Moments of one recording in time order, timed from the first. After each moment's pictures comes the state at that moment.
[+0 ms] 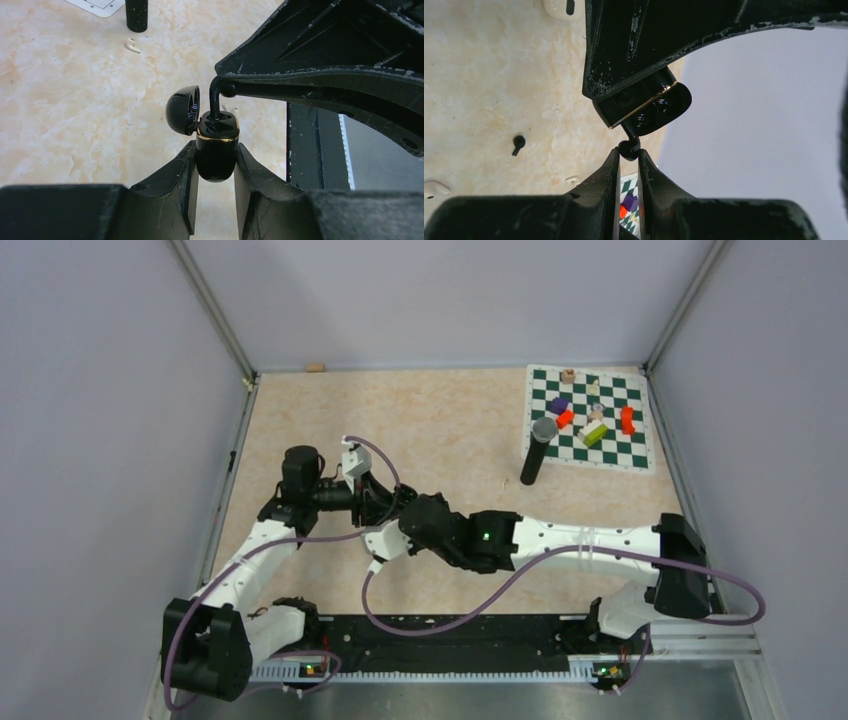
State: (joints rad) left arm -0.20 1.07 0.62 0.00 1.22 0.17; right arm 1.33 1.51 1.25 -0.43 0.53 -0.99
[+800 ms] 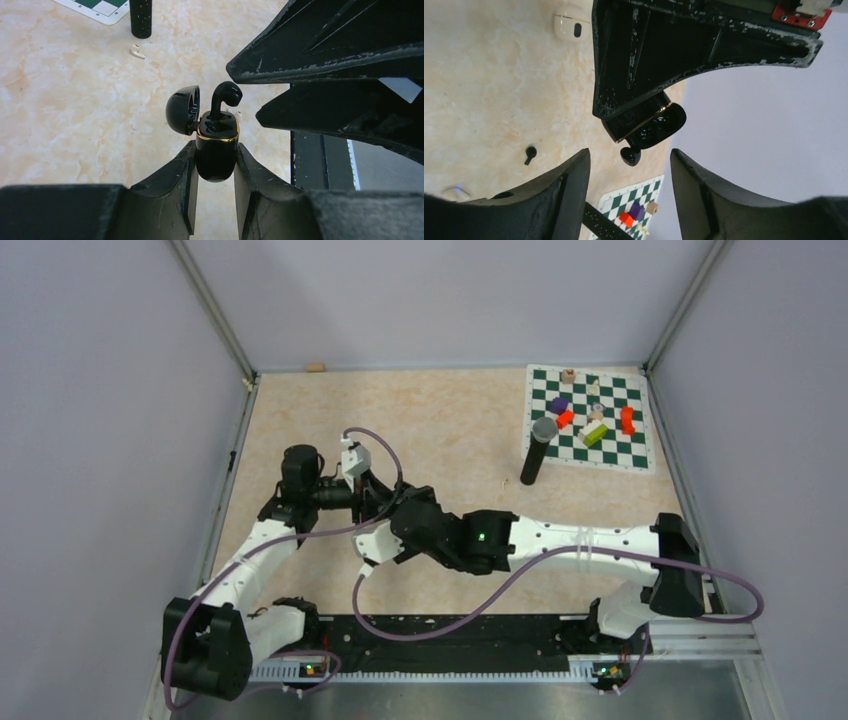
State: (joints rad) left arm -0.20 1.08 0.62 0.03 1.21 0.15; right arm 1.36 1.54 1.32 -0.48 0.52 -0.94
